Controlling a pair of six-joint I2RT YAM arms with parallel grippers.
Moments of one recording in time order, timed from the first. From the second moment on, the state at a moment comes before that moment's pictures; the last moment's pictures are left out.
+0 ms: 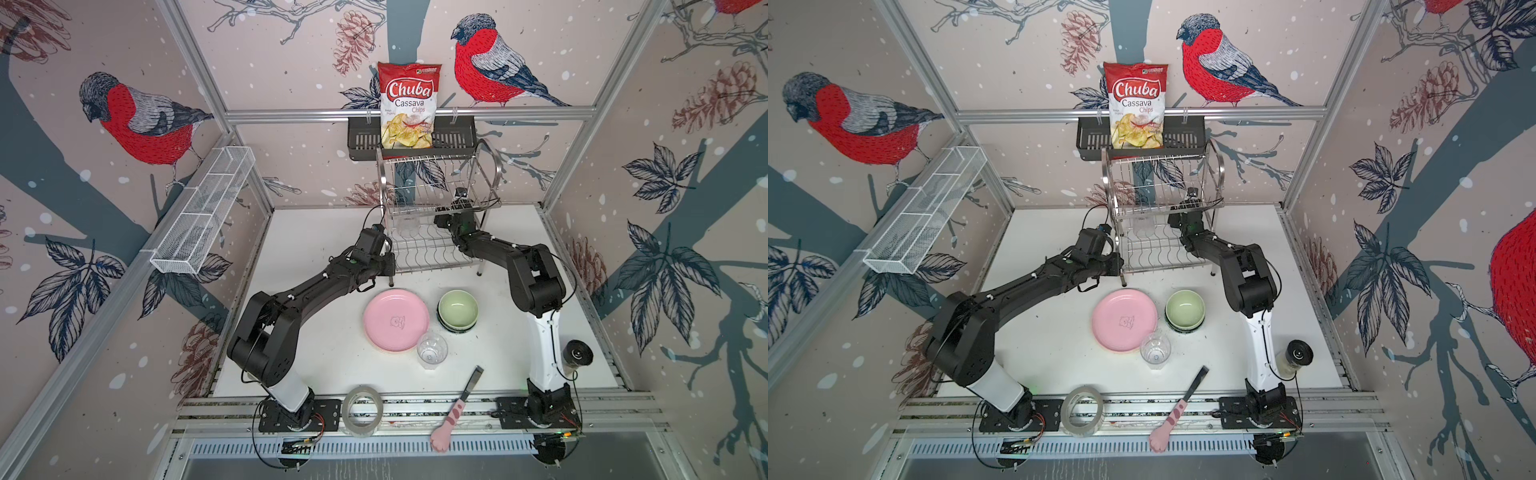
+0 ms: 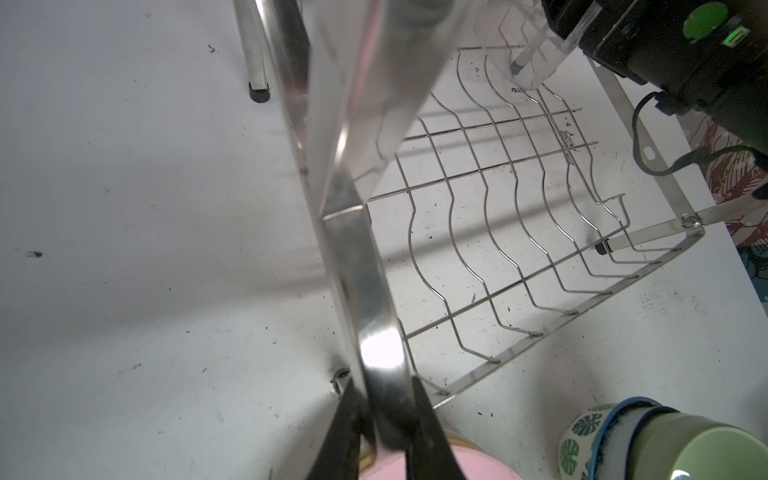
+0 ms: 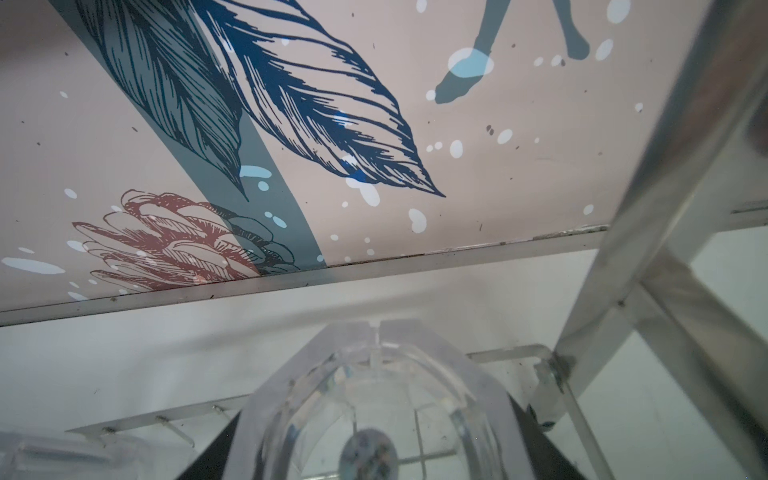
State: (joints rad) left arm -0.53 1.64 1.12 -0.26 0.07 -0.42; right arm 0.40 2.24 1.57 0.31 0.17 0.29
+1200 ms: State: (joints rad) left arm -0.53 1.63 1.07 -0.22 0.07 -0.43; right arm 0.47 2.02 1.20 0.50 -0.30 0.64
